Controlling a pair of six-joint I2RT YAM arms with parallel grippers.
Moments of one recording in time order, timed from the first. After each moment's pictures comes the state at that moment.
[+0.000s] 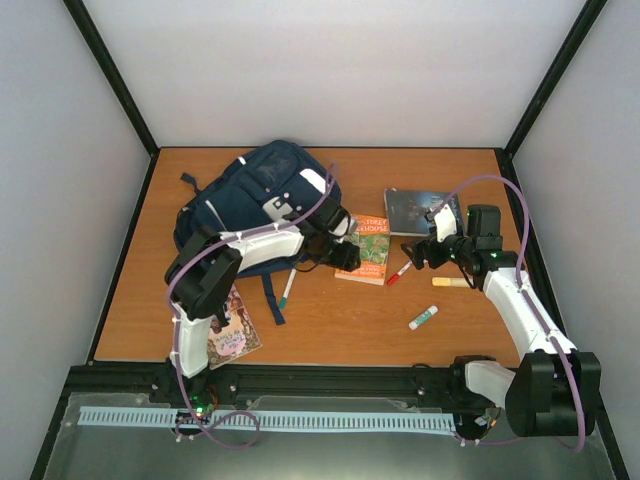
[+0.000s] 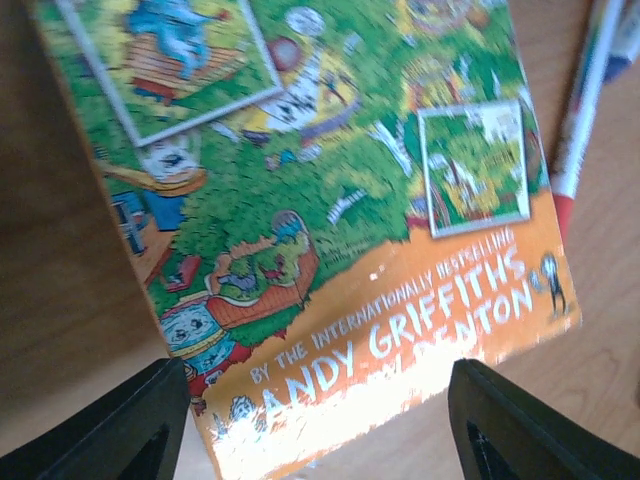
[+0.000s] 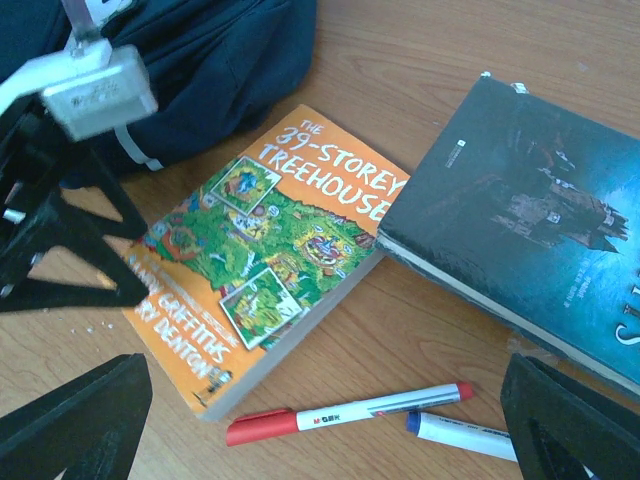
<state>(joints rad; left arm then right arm) -0.74 1.98 1.37 -0.46 0.27 -0.42 0.01 1.13 0.75 -0.39 -0.53 -0.33</state>
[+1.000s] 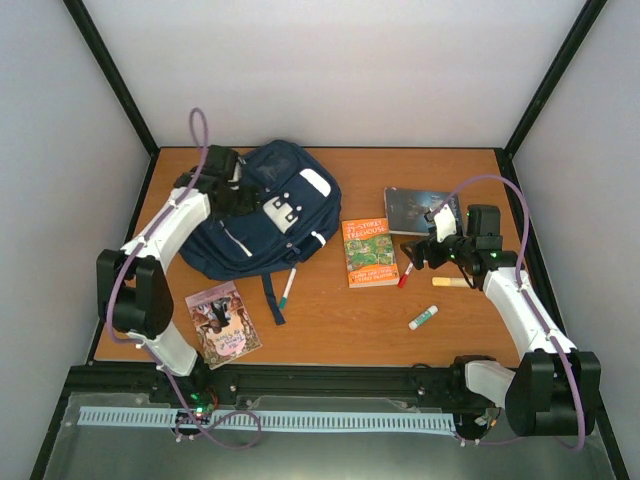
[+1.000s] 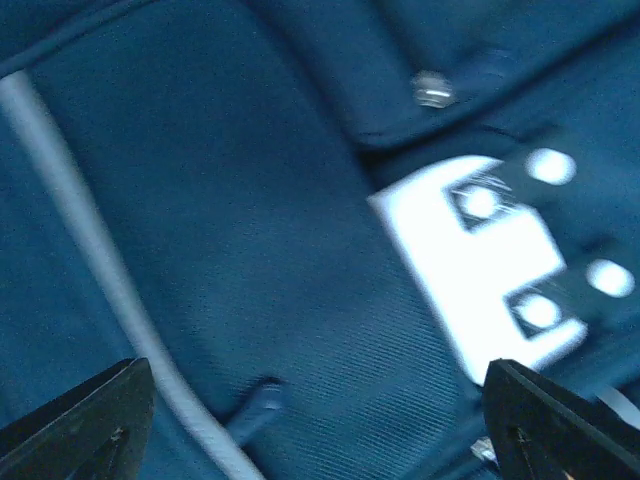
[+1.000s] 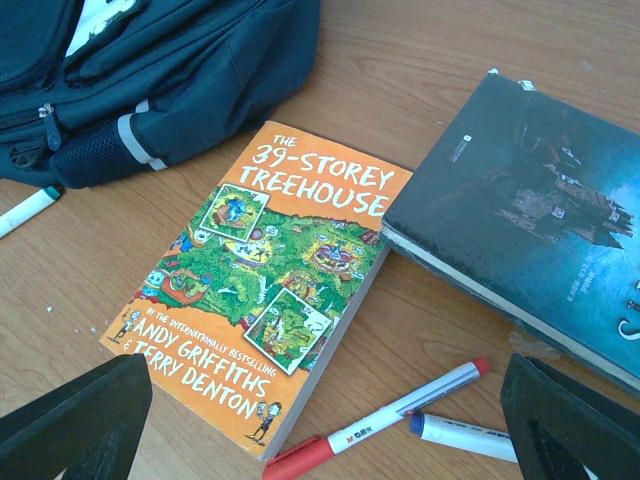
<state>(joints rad) -0.26 1.66 1.41 -0.77 0.00 -0.40 0.01 1.13 0.75 -0.39 -0.54 -0.33</state>
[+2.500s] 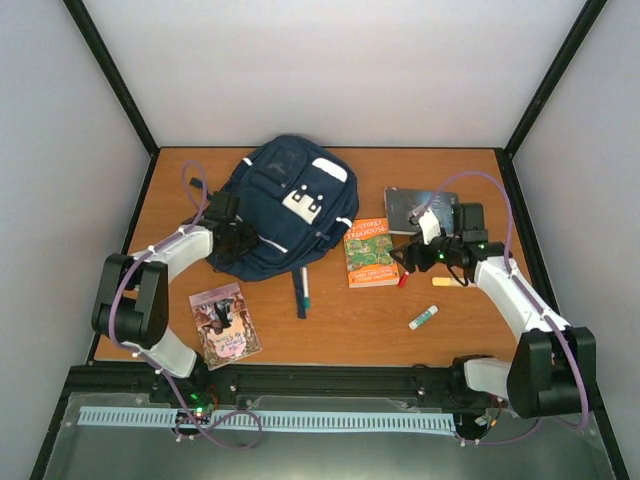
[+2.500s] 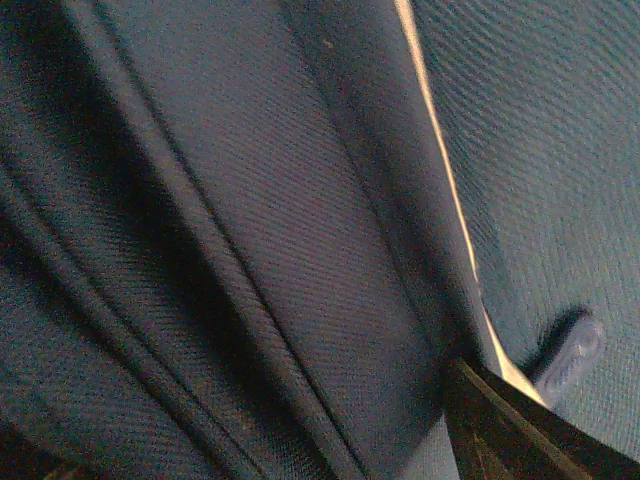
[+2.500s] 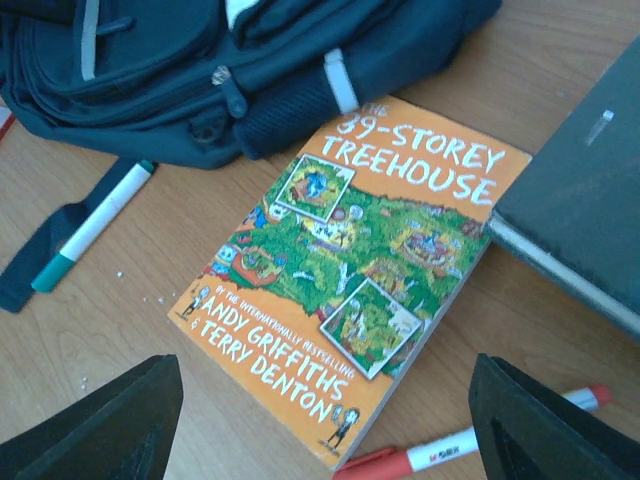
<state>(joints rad) -0.20 1.59 0.94 -0.46 0.08 -0.74 0.09 1.21 0.77 -0.43 -0.61 -0.34</state>
